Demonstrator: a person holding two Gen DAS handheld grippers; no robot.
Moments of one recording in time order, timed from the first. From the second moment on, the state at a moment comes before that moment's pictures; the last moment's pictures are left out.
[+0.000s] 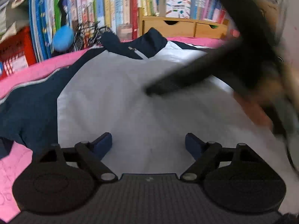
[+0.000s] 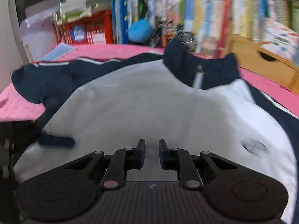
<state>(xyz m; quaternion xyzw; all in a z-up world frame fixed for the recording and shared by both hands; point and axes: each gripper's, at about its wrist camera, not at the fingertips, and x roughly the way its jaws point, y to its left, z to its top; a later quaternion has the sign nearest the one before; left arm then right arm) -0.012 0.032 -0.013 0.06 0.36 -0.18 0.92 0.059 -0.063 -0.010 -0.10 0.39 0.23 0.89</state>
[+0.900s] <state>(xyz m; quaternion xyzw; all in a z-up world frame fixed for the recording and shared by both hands) 0.005 0.313 0.002 -0.37 0.29 0.05 0.88 0.150 -0.096 0.009 -0.05 0.32 0.24 0.92</state>
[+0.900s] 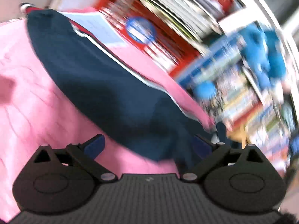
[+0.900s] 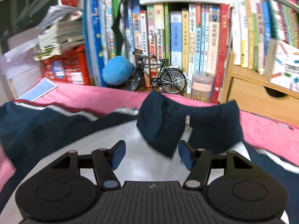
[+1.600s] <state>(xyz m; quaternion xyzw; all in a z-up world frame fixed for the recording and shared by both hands) 0.114 0.414 0.003 -0.15 0.35 0.37 0.85 0.206 -0.133 -0.028 -0.02 0.36 0.12 0.92</state>
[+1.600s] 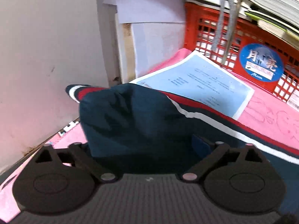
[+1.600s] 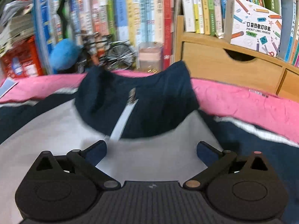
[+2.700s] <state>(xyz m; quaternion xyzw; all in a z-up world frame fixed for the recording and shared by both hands) 0.215 0.137 -0.046 0.01 0.36 -0.01 0.93 0.261 -0.182 -0.039 -0.01 0.36 0.06 0.93</state>
